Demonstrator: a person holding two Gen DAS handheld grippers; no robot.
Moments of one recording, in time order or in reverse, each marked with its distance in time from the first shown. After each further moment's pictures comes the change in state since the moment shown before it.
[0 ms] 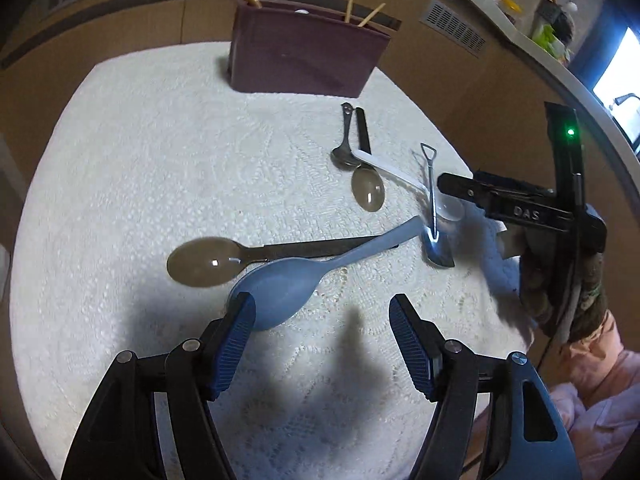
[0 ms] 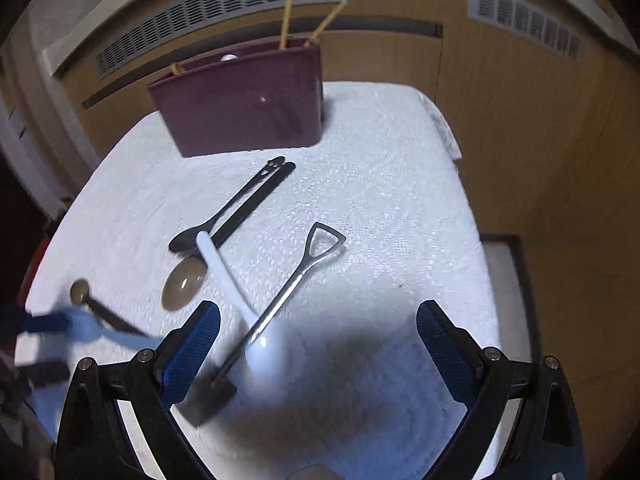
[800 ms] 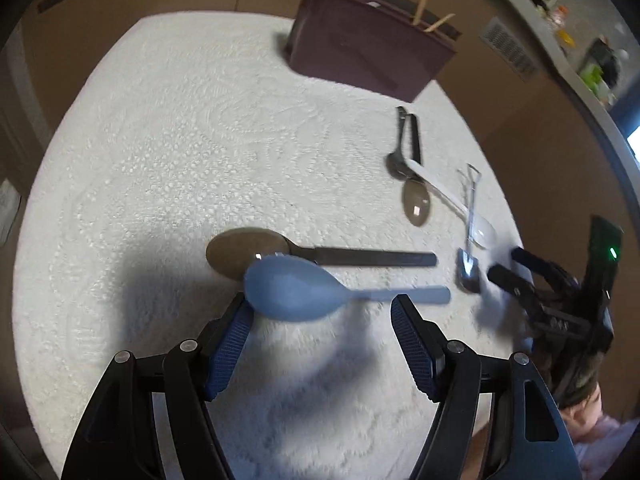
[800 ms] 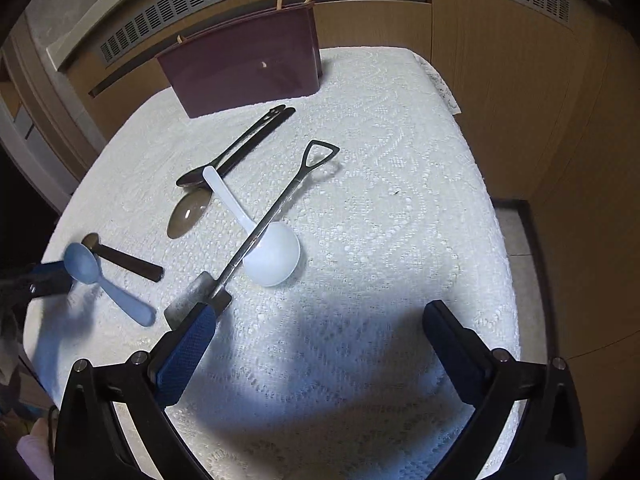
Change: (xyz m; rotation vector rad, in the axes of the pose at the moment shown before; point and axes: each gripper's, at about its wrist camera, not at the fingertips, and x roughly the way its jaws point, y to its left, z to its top) left arm 0.012 0.028 0.014 -0.195 0.057 0.056; right arm -0.011 -0.004 -0.053 0.010 0.054 0.037
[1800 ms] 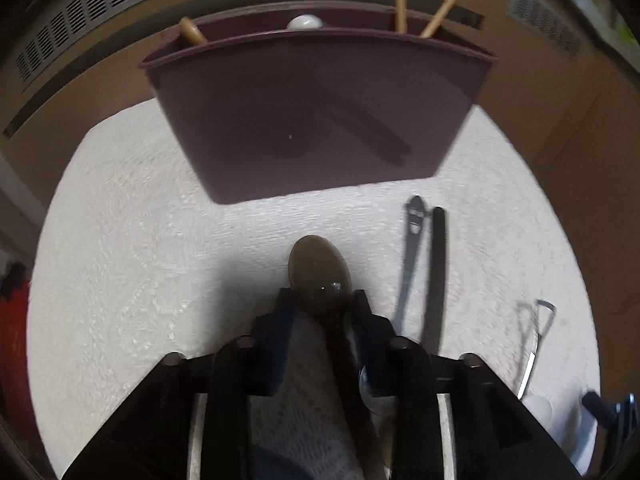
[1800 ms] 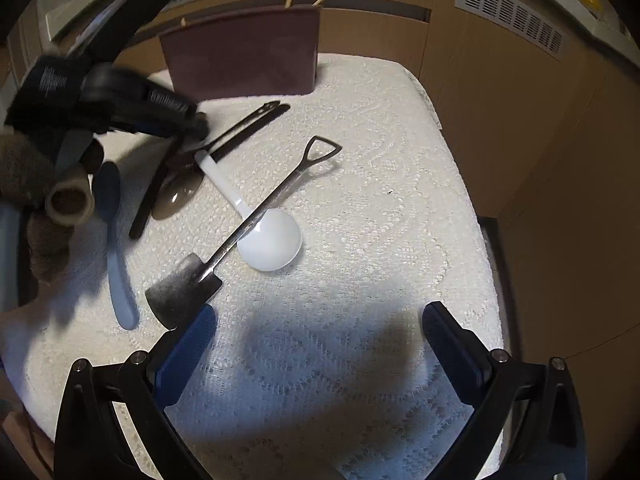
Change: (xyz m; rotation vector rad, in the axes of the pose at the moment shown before) left arm 0.092 -0.094 0.114 0.174 -0.119 0.247; right arm -0.007 0.012 -0.007 -0.039 -0.039 -0.117
